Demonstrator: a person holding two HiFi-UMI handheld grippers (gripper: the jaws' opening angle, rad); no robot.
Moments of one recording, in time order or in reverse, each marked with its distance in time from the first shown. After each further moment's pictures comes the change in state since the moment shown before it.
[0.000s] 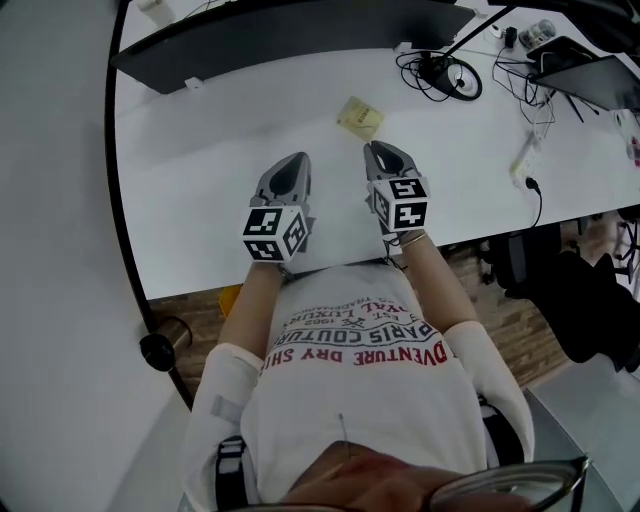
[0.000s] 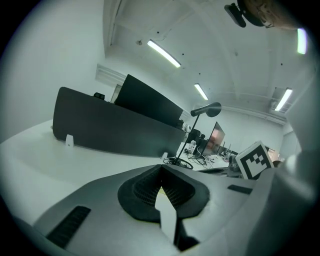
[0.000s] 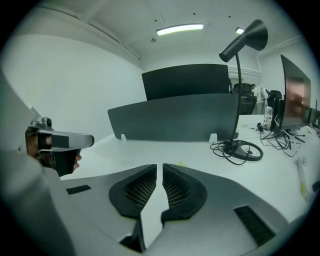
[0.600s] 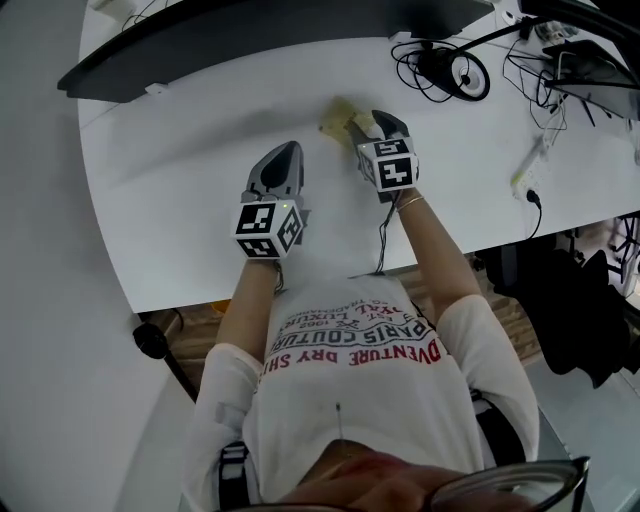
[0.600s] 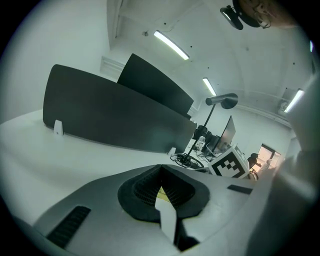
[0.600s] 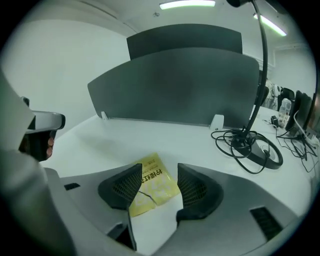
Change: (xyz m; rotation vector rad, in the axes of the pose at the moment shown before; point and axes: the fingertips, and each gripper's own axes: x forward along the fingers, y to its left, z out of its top) left arm 0.096 0.023 -0.019 -0.054 0.061 0.048; right arm 0.122 -0.089 -0.037 -0.067 0.234 0.008
